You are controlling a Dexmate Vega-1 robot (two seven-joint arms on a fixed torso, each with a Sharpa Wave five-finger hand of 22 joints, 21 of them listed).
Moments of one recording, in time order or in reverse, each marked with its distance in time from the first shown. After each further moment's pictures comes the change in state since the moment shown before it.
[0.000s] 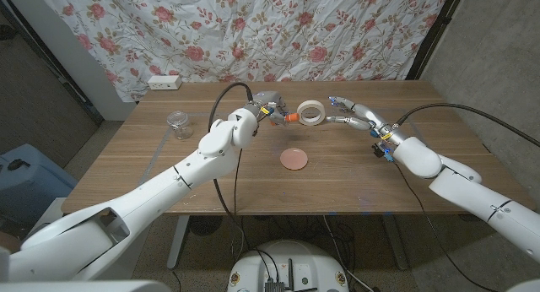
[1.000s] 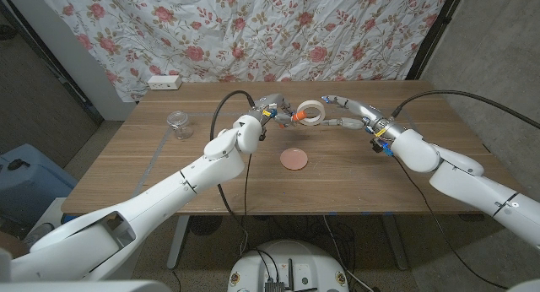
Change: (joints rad) left arm 0.023 -0.026 0.008 0.007 -0.197 0.021 0.172; left_hand -0.006 0.006 -0.007 0.001 -0.003 -0.002 0.006 -0.012 0.012 0.001 -0.002 -0.004 -0.001 0.000 0.000 -0.004 0.000 0.000 0.000 0.000 0.000; right arm 0.018 -0.050 -0.019 -0.123 -0.147 -0.121 0.009; right_hand 0.097 -0.043 0.019 0.008 -0.010 0.012 0.012 0.012 0.005 0.017 -0.001 0.000 0.009 0.003 0.025 0.007 0.003 0.000 0.022 0.000 0.000
